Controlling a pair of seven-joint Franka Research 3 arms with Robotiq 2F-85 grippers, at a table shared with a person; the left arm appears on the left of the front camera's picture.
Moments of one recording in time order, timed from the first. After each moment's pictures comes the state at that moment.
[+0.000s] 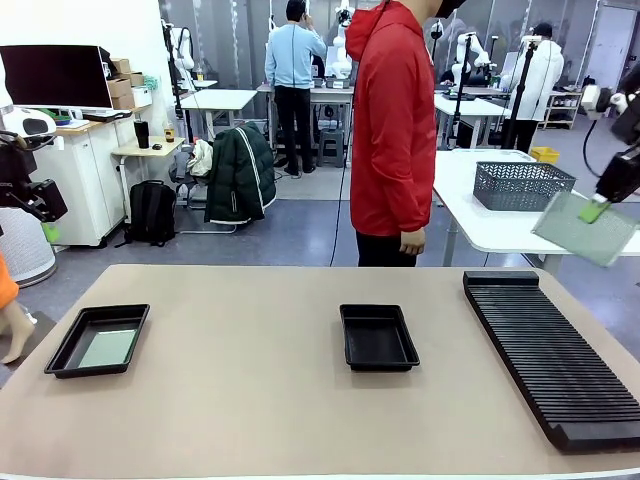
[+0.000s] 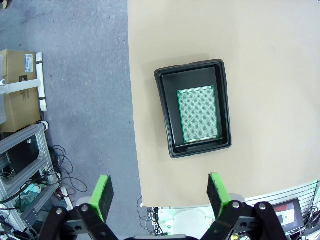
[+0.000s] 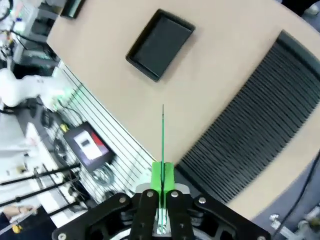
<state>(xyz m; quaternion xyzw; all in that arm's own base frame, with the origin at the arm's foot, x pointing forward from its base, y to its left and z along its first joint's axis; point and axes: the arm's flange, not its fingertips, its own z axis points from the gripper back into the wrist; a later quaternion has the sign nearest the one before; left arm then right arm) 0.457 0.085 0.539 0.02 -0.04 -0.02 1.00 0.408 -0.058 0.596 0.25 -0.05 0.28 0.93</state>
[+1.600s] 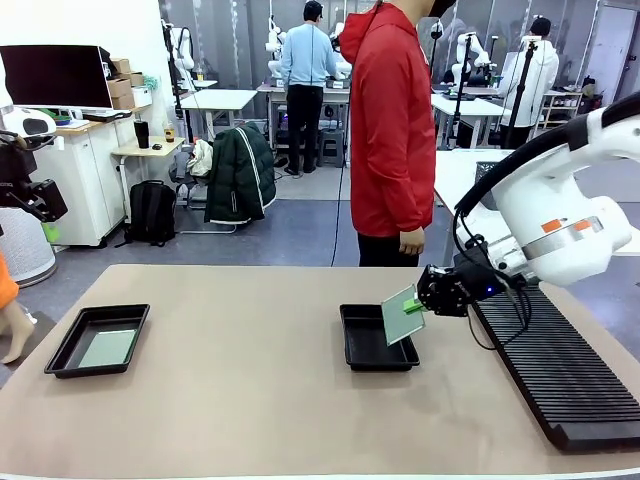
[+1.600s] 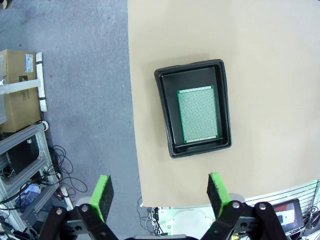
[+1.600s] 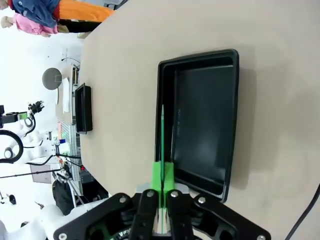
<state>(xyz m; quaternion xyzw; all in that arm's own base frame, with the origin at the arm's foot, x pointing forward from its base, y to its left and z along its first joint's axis) 0.457 0.085 0.539 0.02 -0.04 -0.02 1.00 0.422 0.122 0.342 0.42 -0.11 -0.04 0.90</state>
